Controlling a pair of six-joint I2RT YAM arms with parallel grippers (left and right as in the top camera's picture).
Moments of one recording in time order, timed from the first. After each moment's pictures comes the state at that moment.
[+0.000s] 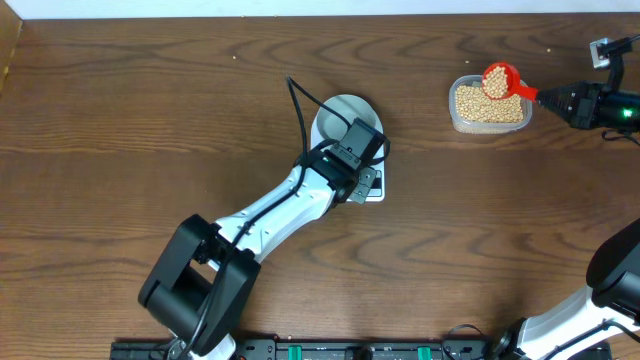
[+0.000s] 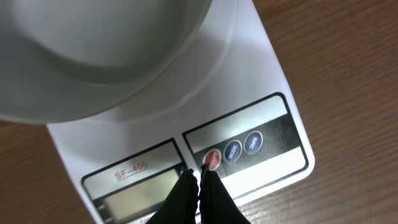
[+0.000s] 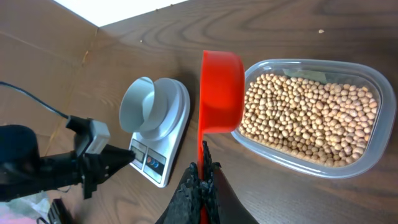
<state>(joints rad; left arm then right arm) -0.68 1.81 1.18 -0.50 -0.10 -0.20 -0.48 1.89 1.68 -1.13 -1.03 -0.52</state>
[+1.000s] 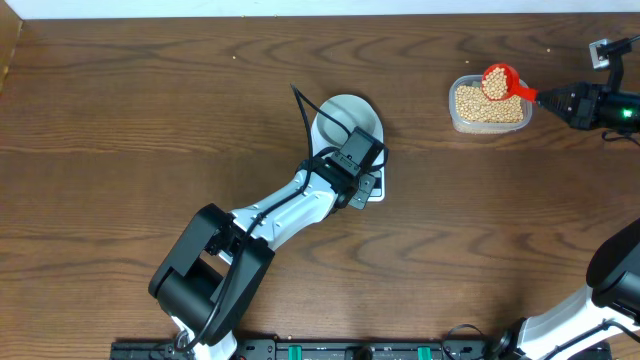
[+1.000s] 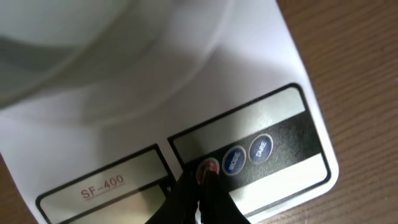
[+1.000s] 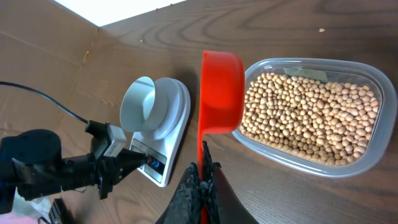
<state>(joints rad) -0.68 1.86 1.12 -0.39 -0.09 -0.21 -0.48 1.89 1.68 -1.13 -1.03 -0.52</state>
